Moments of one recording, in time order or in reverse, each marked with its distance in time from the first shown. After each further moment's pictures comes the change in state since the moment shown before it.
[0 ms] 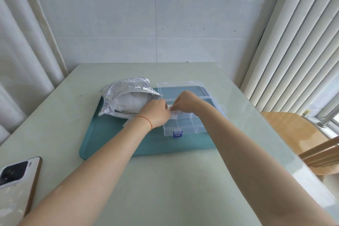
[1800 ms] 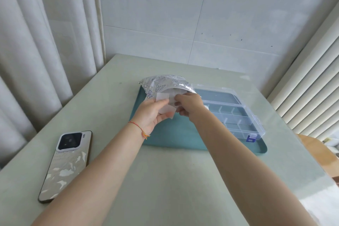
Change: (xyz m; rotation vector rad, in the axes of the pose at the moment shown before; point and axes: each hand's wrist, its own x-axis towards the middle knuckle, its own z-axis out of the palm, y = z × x) left_hand -0.069 -0.103 -0.030 -1.573 0.160 -0.219; right_hand -0.024 -0.112 0.062 0.874 0.100 0.144
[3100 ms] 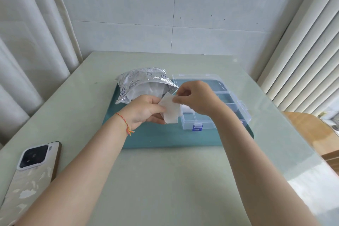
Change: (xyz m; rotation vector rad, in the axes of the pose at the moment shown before) left_hand 0.015 0.000 0.039 0.577 -0.303 -0.116; right_hand -0.017 0.005 -0.096 -0.629 -0.067 -0.505
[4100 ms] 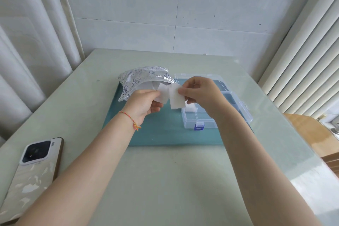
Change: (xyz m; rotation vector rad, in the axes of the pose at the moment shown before) left_hand 0.011 0.001 0.004 -0.281 0.384 0.026; right_hand -0.002 -0.001 -0.001 0.566 0.062 0.139
